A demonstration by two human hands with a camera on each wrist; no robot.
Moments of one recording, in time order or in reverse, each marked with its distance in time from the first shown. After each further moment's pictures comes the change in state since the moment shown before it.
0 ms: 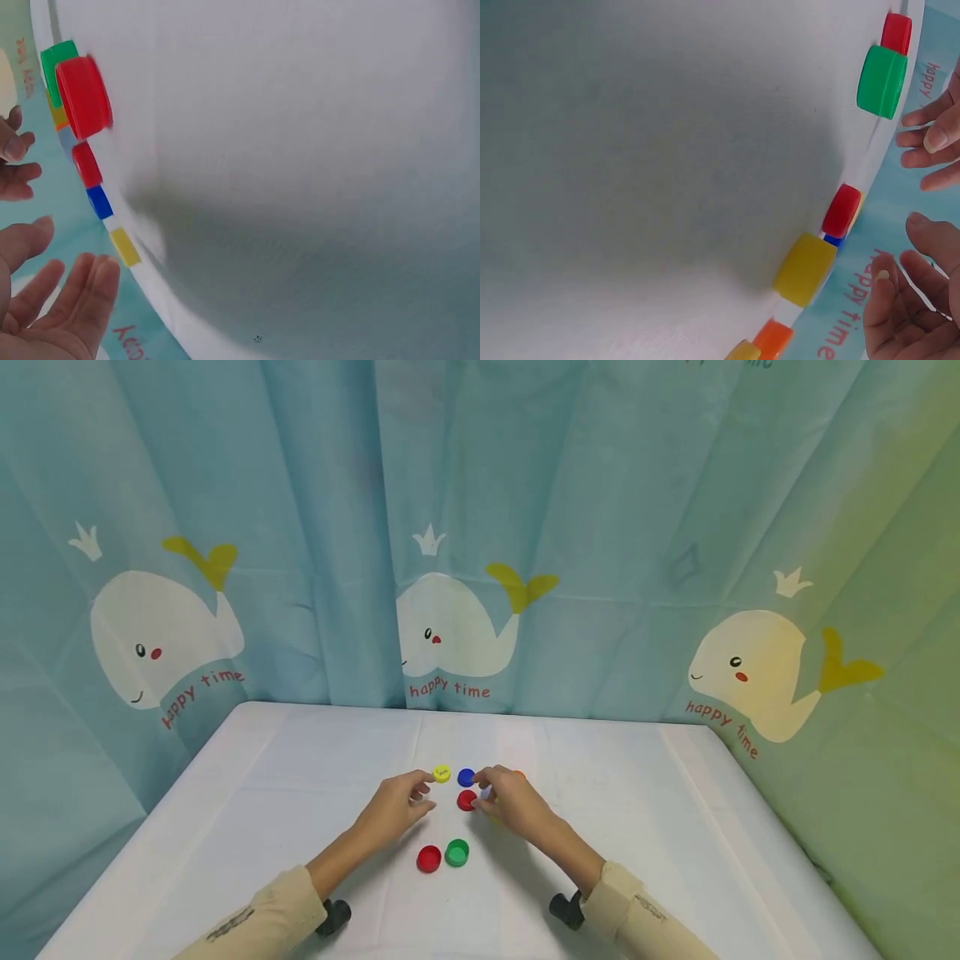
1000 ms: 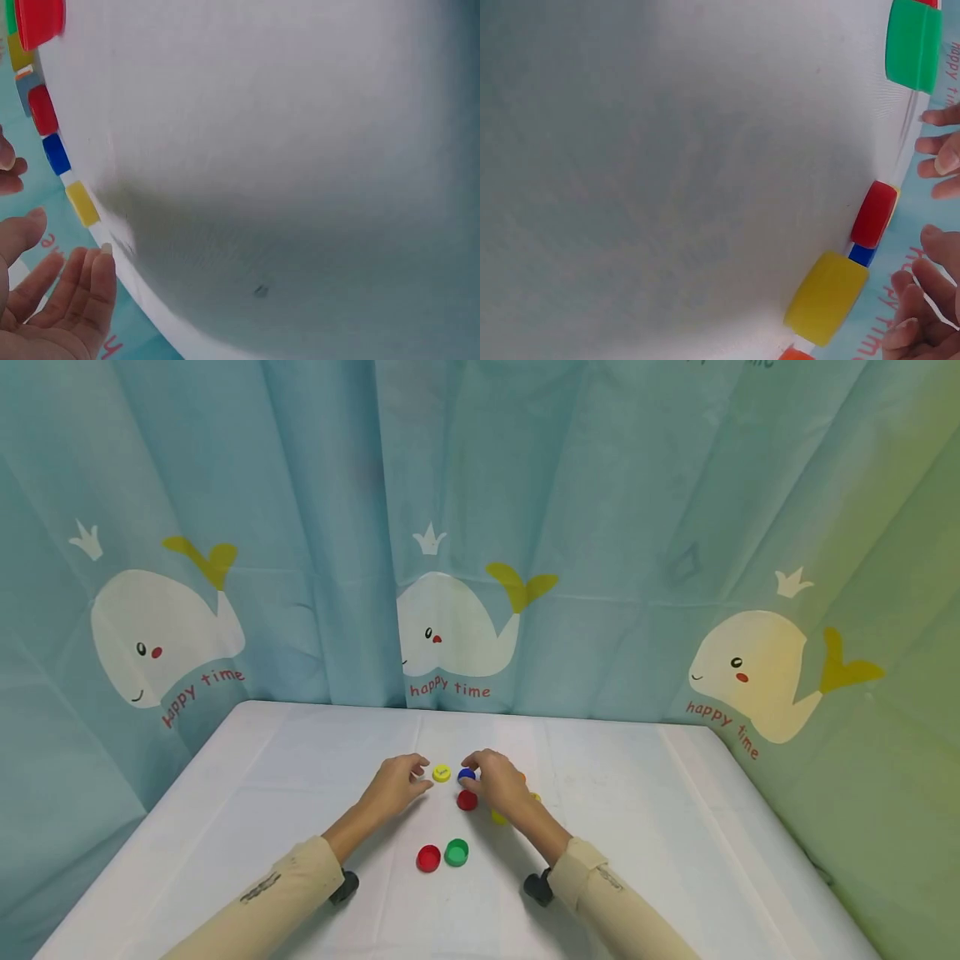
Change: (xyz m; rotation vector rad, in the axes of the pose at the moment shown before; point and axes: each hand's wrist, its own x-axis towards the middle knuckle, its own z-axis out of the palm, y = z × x) left_hand 0.034 -0.014 -0.002 0.083 0.033 -0.031; right_hand 0.040 0.004 0.018 -0.030 0.054 0.121
